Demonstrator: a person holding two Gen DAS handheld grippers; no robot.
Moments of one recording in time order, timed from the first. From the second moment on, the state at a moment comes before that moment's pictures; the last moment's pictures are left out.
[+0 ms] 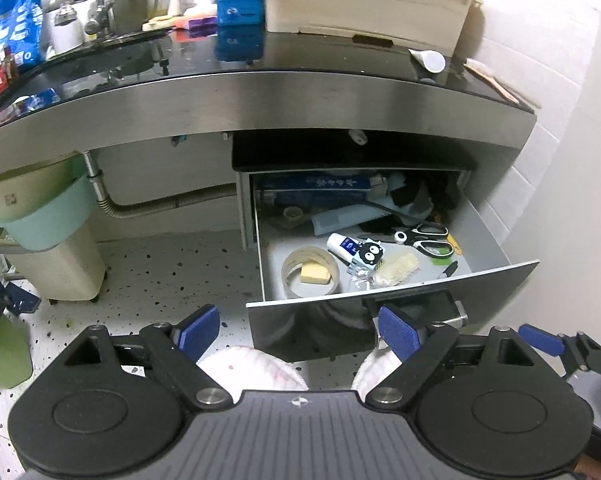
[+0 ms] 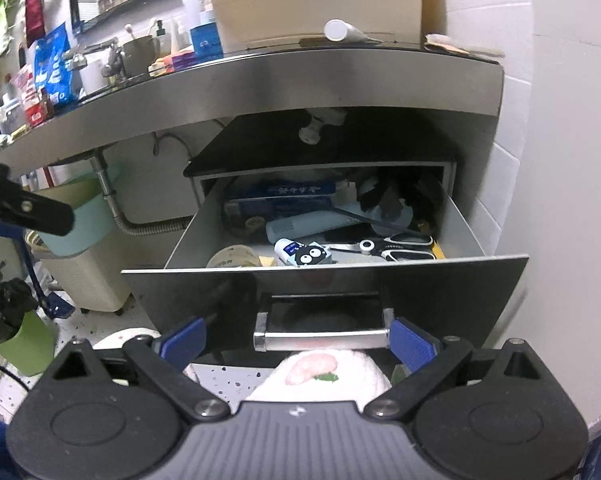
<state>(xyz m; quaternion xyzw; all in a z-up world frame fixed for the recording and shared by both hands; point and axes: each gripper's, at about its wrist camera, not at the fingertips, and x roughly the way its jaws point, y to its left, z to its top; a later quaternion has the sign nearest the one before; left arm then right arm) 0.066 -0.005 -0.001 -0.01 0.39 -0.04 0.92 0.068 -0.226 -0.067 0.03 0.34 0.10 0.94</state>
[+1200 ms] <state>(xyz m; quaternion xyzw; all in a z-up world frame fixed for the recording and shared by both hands) 0.021 -0.003 0.001 -0.05 0.33 -0.07 0.94 0.190 -0.202 -0.158 -0.01 0.43 0.06 0.90</state>
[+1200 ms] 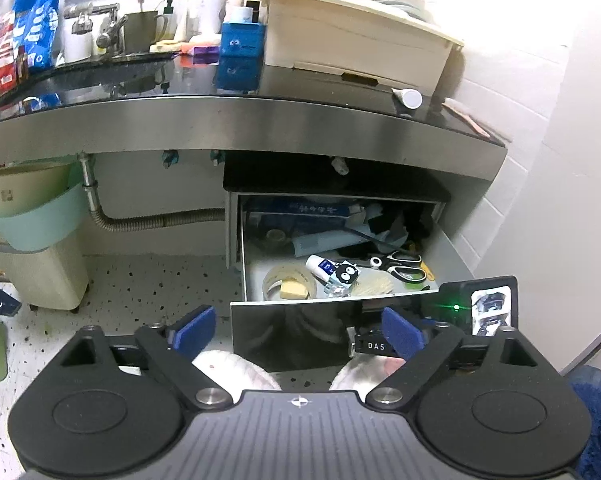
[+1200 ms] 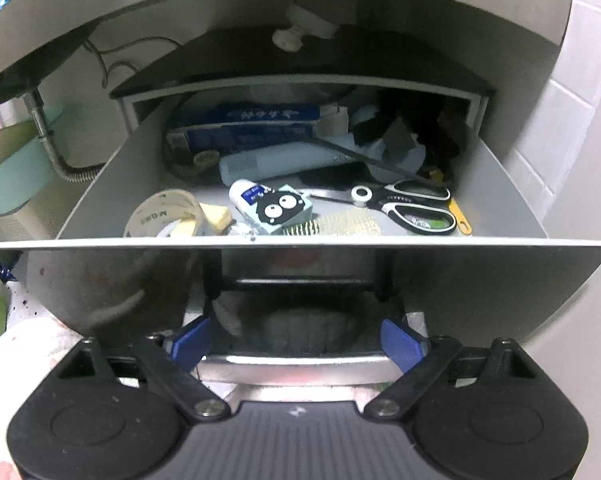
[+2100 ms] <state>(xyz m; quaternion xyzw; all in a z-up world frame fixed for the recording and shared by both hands) 0.017 -0.011 -0.004 -0.04 0.34 -0.09 0.93 0.211 -0.199 -0.165 -0.02 0.45 0.06 0.89</state>
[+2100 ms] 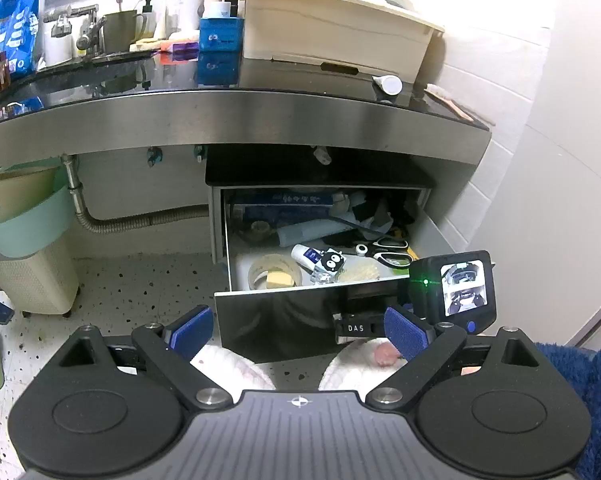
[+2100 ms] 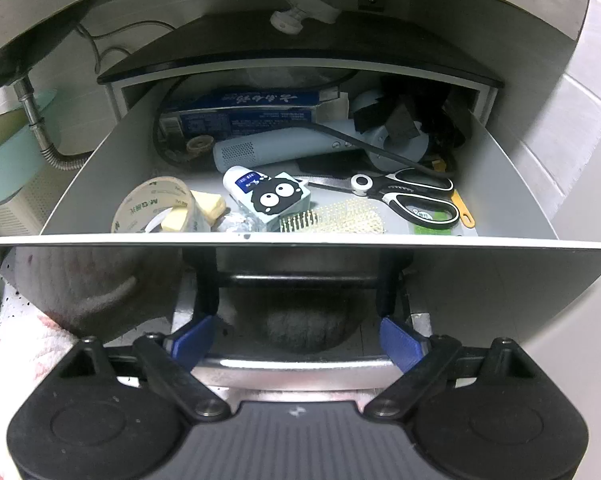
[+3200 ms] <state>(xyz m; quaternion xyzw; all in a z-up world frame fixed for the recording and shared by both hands) 0.009 -0.009 -0.011 -0.05 0.36 -0.09 0.93 0.218 -0.198 -0.166 -0.02 0.46 0.05 0.88</state>
